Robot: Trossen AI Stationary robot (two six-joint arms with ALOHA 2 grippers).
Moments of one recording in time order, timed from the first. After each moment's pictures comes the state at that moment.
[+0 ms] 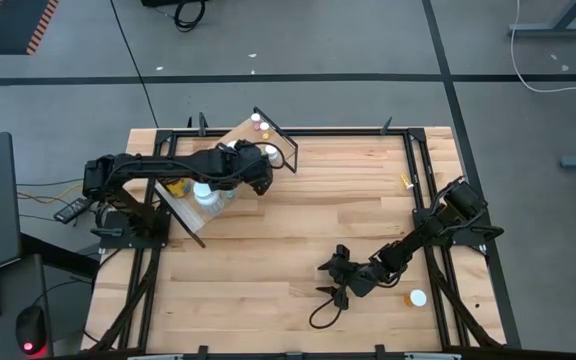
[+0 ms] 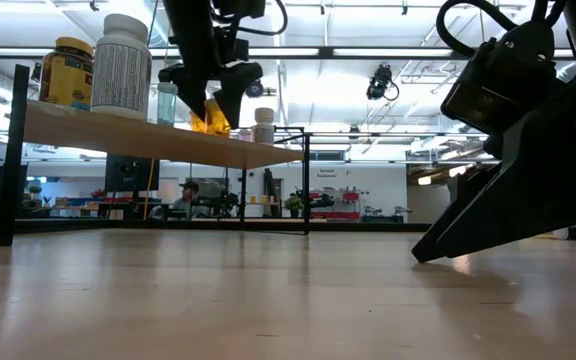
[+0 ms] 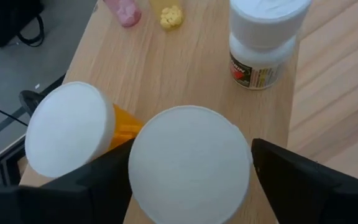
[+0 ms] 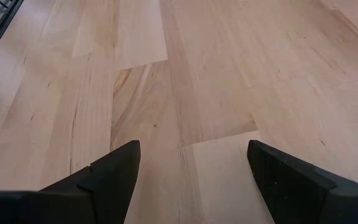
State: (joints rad) left arm 0.15 1.59 1.33 -0.92 -0.66 -0.64; right arm 0.60 1.87 0.62 0.55 0.48 0.61
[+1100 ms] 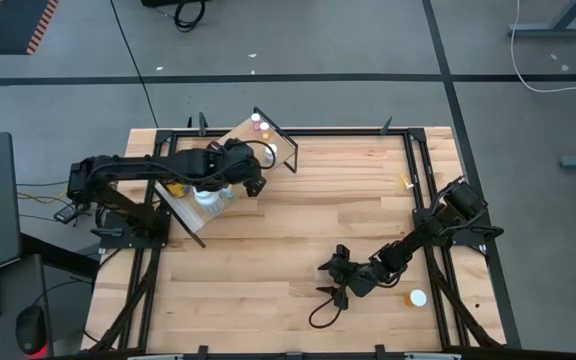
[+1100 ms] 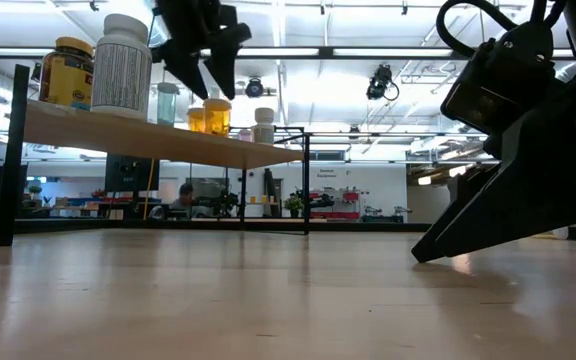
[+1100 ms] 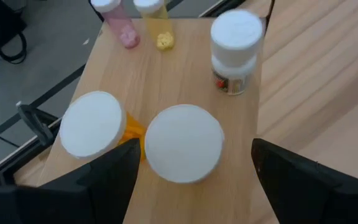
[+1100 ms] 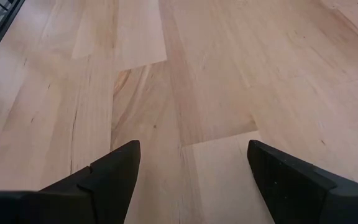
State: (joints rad) left arm 0.10 1.47 1.34 -0.94 -0.65 -0.62; right arm 0.60 1.87 0.62 0.56 0.48 0.62
